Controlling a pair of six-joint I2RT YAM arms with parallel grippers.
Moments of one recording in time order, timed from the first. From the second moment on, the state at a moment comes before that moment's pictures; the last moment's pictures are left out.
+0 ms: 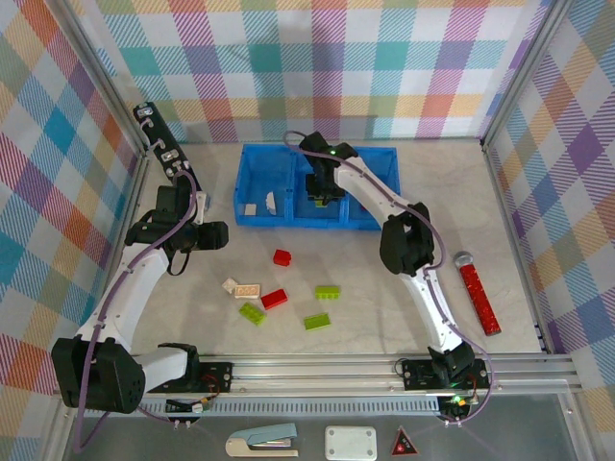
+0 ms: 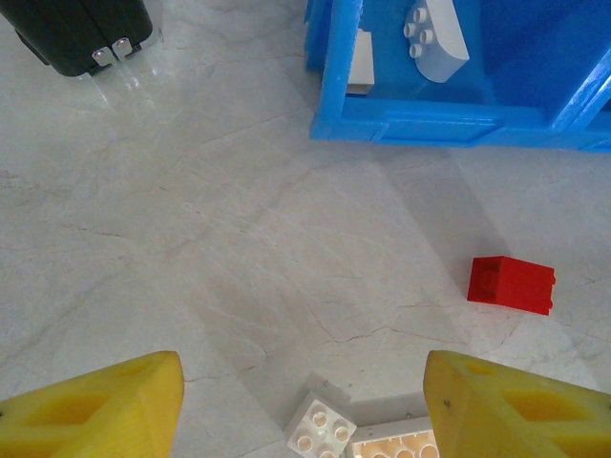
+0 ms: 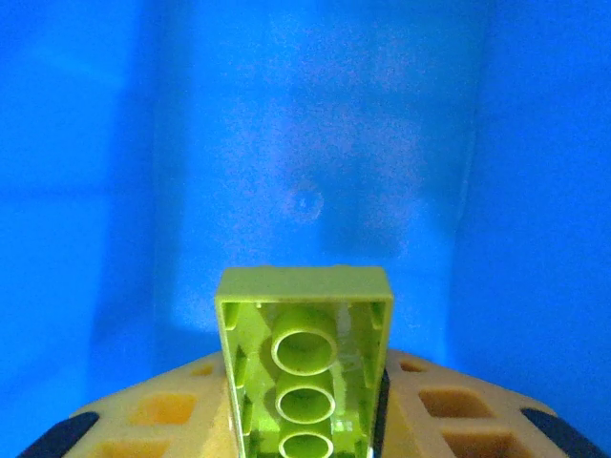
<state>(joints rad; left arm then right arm) -0.09 1.17 1.00 -0.79 0.09 -0.11 0.59 2.46 2.38 -1.13 0.10 0.51</state>
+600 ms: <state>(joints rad) -0.09 1.17 1.00 -0.79 0.09 -0.11 0.58 2.55 2.43 -1.06 0.11 0.52</state>
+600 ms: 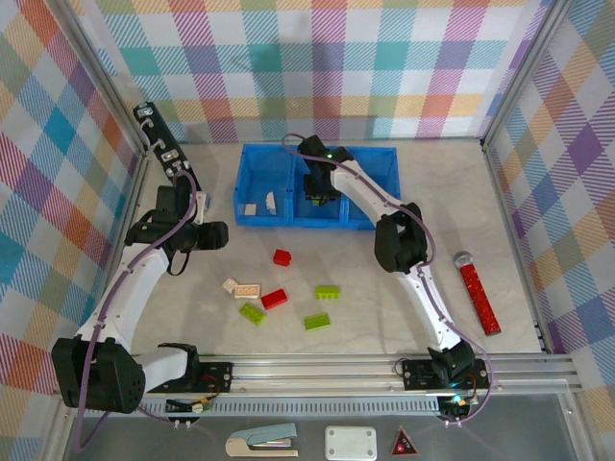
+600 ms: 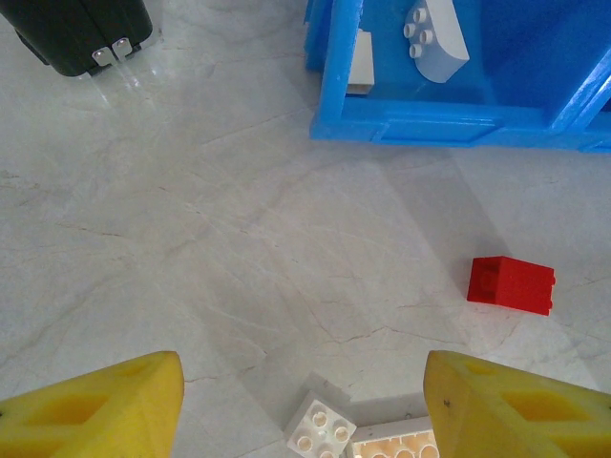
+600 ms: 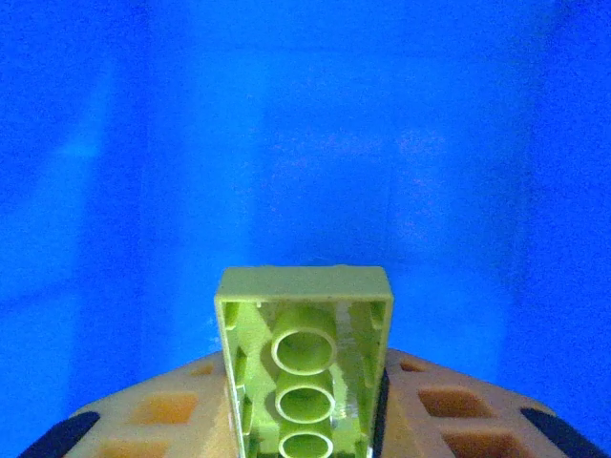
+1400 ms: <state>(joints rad) -0.09 1.17 1.00 -0.79 0.09 -0.11 0.58 2.60 2.44 -1.06 0.11 0.52</state>
